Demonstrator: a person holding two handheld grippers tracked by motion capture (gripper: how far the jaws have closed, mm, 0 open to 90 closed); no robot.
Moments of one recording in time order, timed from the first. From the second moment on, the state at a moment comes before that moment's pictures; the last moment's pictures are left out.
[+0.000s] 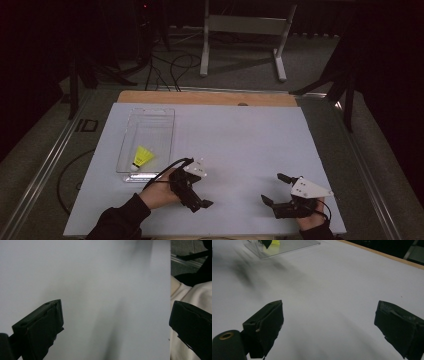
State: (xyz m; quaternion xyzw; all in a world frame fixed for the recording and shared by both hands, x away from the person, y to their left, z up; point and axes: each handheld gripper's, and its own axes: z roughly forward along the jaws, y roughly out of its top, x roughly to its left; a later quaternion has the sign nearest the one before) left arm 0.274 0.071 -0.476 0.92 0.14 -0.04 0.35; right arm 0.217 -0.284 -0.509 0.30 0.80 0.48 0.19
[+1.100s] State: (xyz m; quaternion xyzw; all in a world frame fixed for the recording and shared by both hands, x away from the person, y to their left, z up) left arm 0.229 0.135 -0.508 0.91 0.17 -0.04 0.38; right arm 0.217 -0.282 -0.509 0.30 0.80 0.48 0.19
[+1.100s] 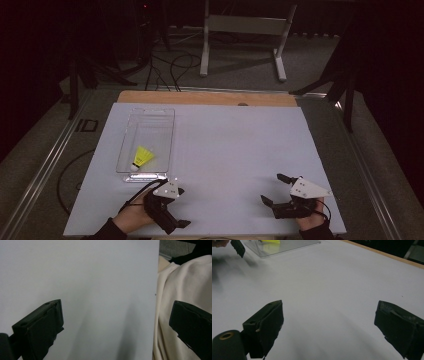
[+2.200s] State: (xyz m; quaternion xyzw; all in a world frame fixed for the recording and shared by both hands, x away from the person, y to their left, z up) left arm 0.223 0.174 -0.521 0.89 0.23 -0.03 0.39; right arm 0.217 -0.282 -0.510 0.30 0.81 0.48 0.19
